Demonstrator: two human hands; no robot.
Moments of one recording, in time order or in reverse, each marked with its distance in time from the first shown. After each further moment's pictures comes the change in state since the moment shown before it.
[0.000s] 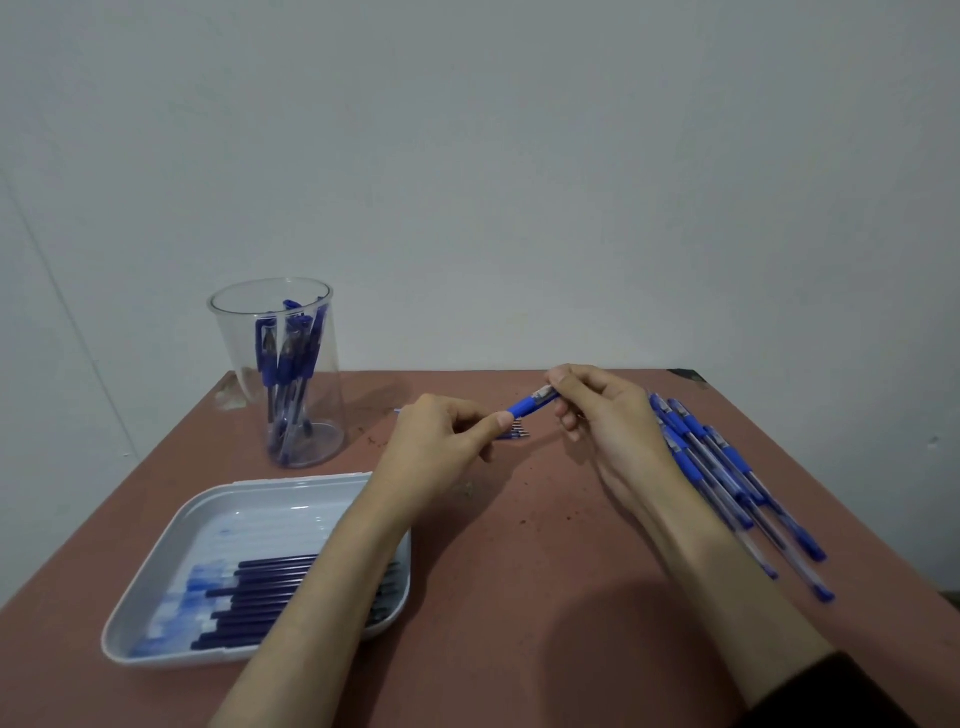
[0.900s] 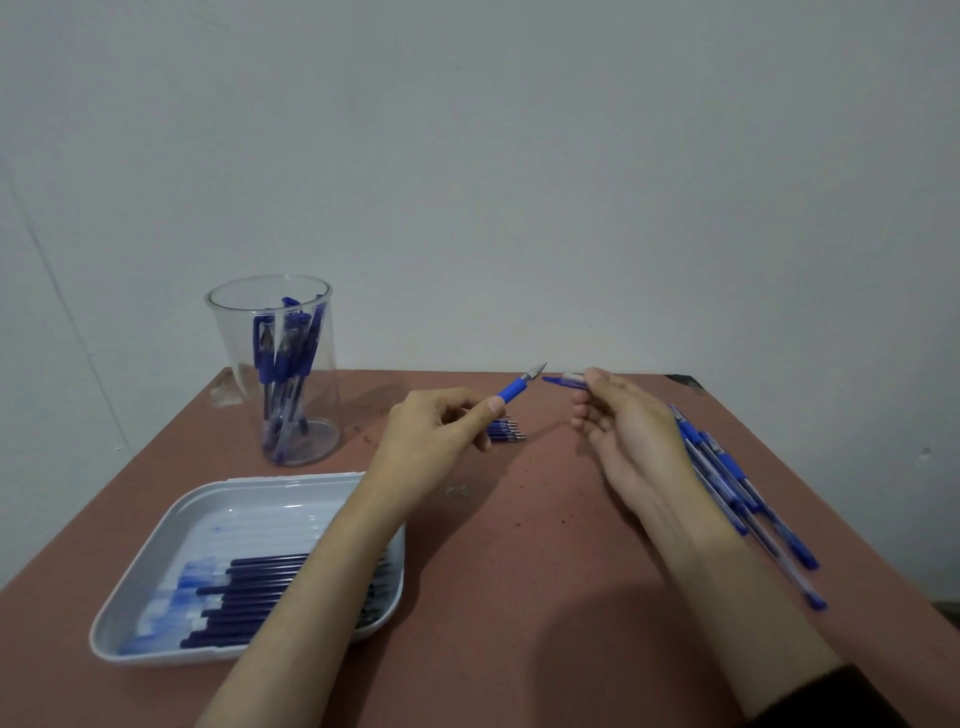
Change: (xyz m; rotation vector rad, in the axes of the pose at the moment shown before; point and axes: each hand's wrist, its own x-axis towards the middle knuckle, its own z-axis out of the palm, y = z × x) left_hand 0.004 -0.007 0.001 -0.228 0.036 -0.037; right_hand 0.002 -0.008 -0.007 0.300 0.174 0.140
